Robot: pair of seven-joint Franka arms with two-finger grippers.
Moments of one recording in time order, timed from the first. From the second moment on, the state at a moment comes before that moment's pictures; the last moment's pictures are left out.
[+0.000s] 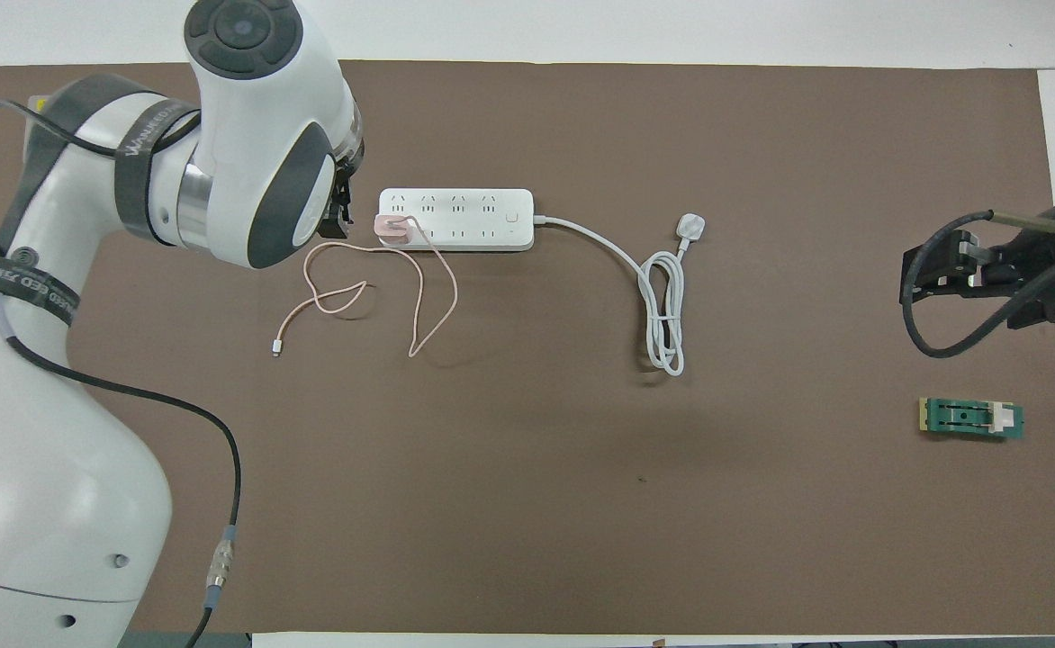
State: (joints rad) left arm -0.50 0.50 0.15 -1.27 0.02 1.81 -1.74; right arm 0.06 -0.01 -0.01 -1.58 0.01 1.47 0.31
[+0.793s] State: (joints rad) left arm -0.36 0.29 0.16 -1.34 -0.02 1.62 -0.93; right arm 0.06 -0.01 -0.01 -1.58 0.01 1.47 0.31
